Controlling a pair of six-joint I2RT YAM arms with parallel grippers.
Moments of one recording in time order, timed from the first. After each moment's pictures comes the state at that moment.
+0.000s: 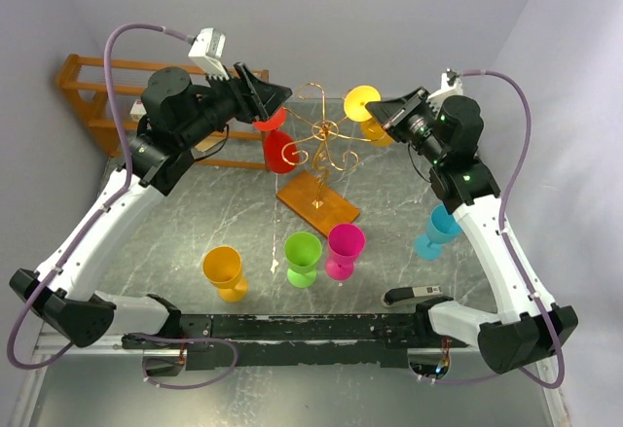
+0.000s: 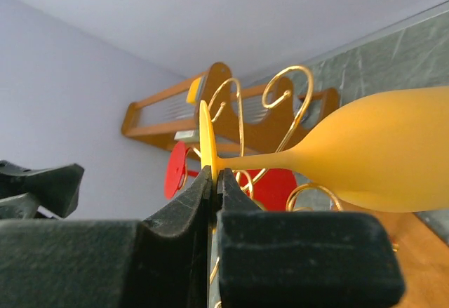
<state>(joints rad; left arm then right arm) -0.55 1.32 1.55 -0.15 0.20 -0.53 0.28 1.15 1.27 -0.19 -0.16 0.88</state>
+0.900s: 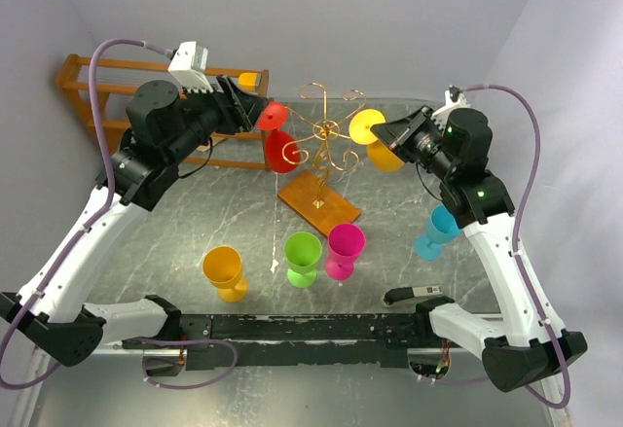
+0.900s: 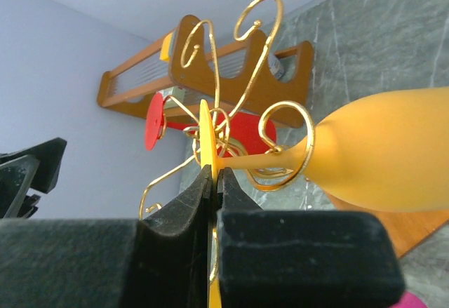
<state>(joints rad) -0.55 1.21 1.49 -0.31 0.00 -0.45 0.28 1.06 1.27 -0.40 -0.20 0.85</state>
